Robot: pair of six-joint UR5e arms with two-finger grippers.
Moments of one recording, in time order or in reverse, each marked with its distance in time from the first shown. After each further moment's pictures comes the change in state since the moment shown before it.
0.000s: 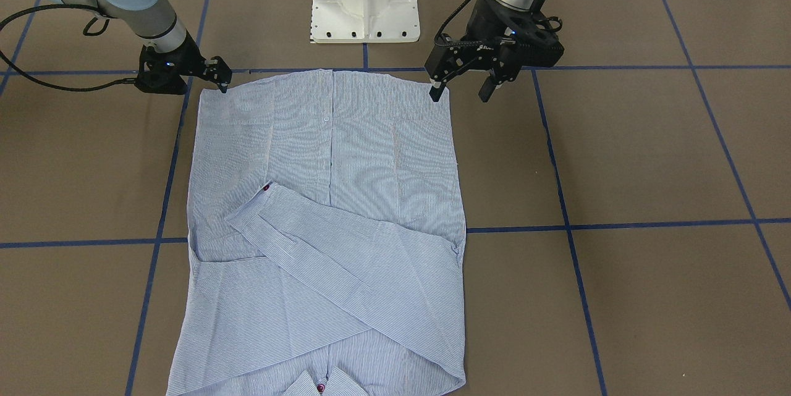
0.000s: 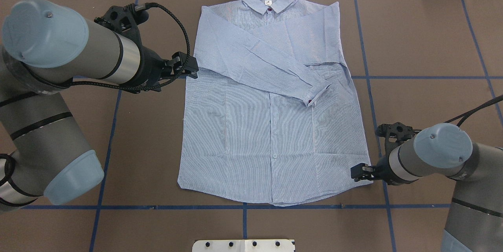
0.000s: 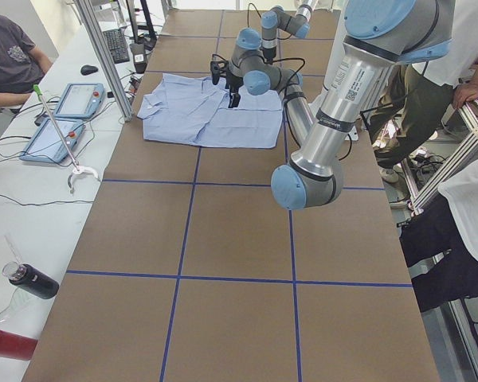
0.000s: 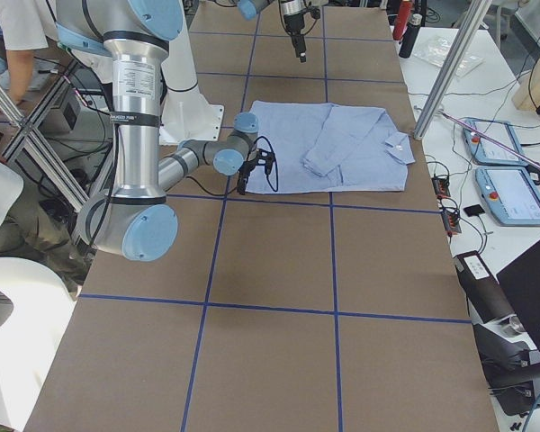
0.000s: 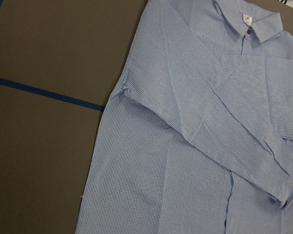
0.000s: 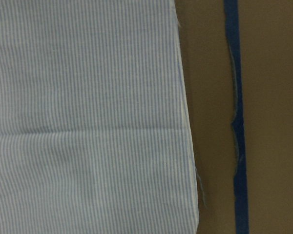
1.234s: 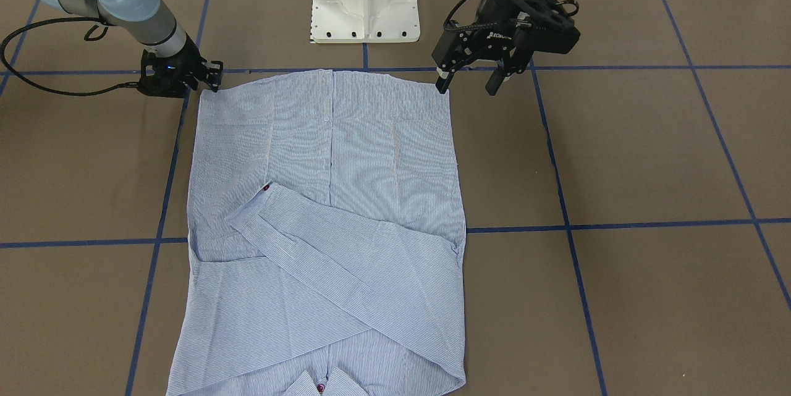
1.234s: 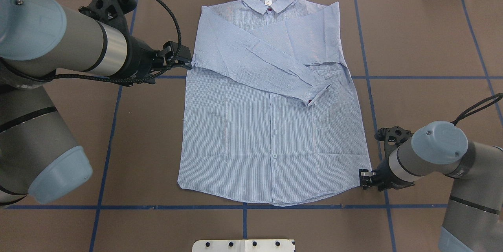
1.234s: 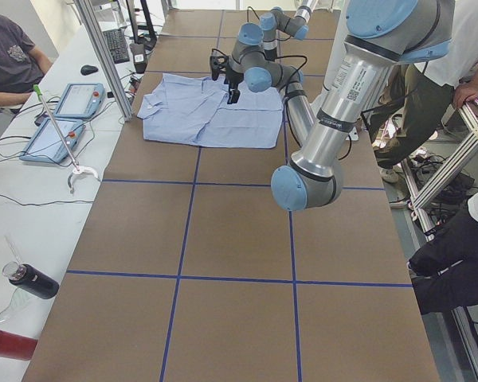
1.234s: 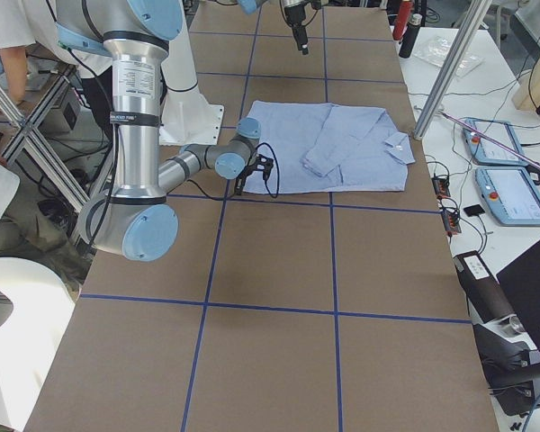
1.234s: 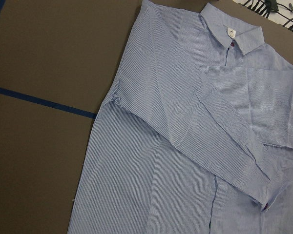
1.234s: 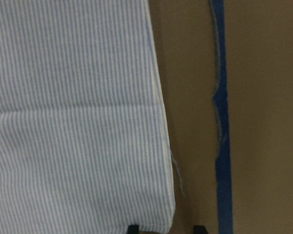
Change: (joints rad) left arm -0.033 0.006 -0.045 0.008 -0.003 -0.005; right arm 0.008 0.007 -0.034 -0.006 0.076 -0.009
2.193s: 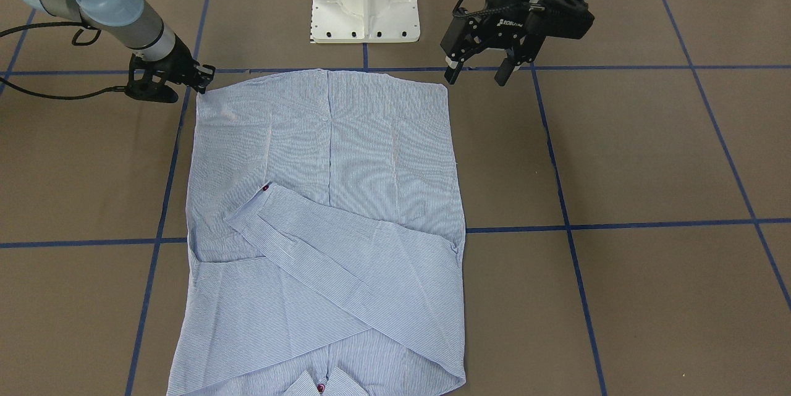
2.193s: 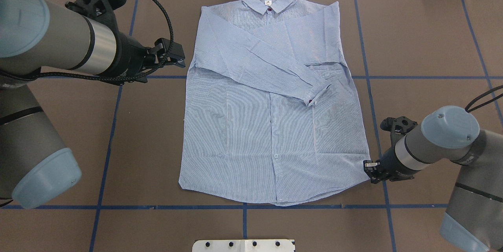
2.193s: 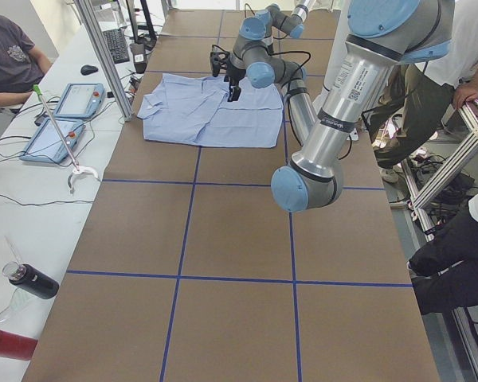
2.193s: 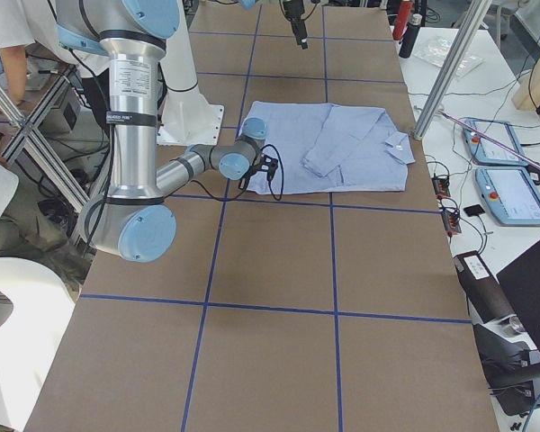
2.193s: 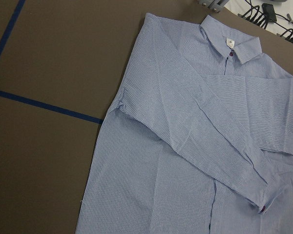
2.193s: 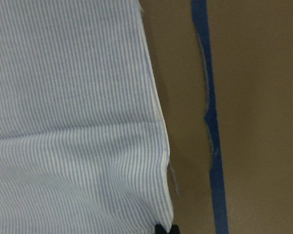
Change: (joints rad) left arm -0.009 0.005 -0.041 0.058 0.000 0.003; right arm 0.090 0.004 0.016 0.005 0.097 0.001
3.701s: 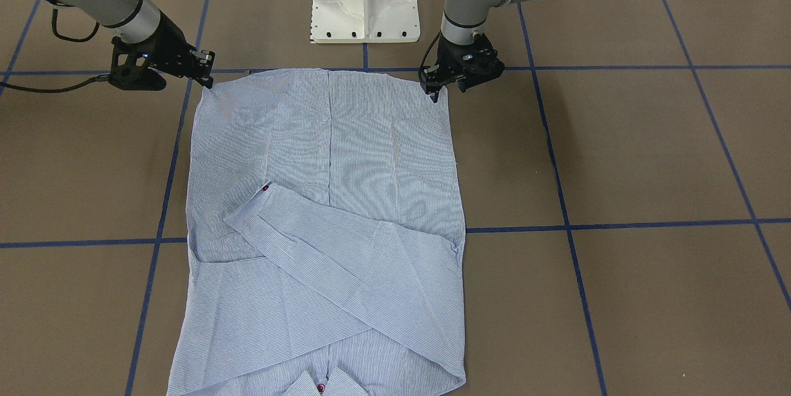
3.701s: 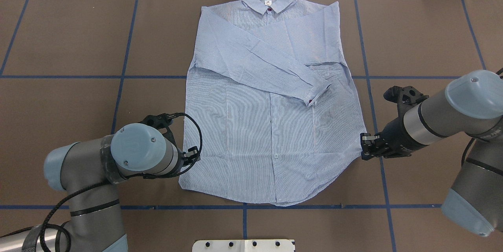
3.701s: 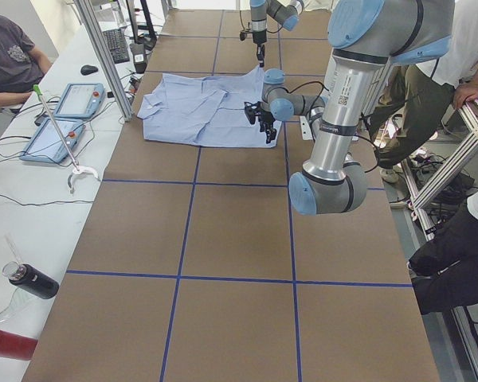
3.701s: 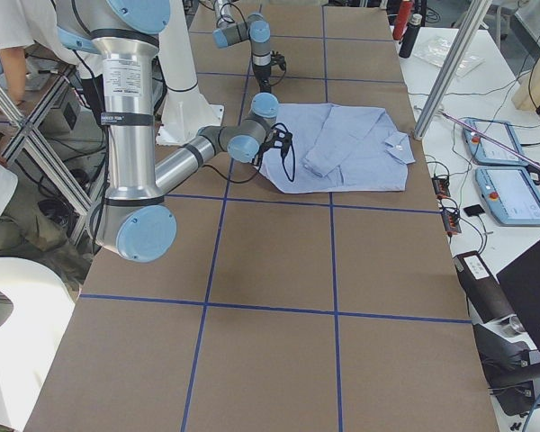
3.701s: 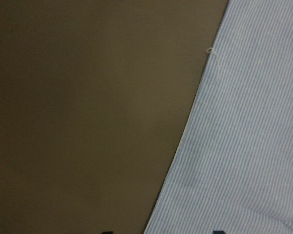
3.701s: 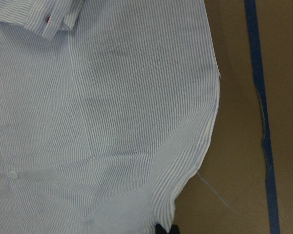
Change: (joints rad) left arm 0.372 0.088 0.240 -0.002 0.143 -0.254; right arm 0.105 0.060 0.087 -0.004 0.062 -0.001
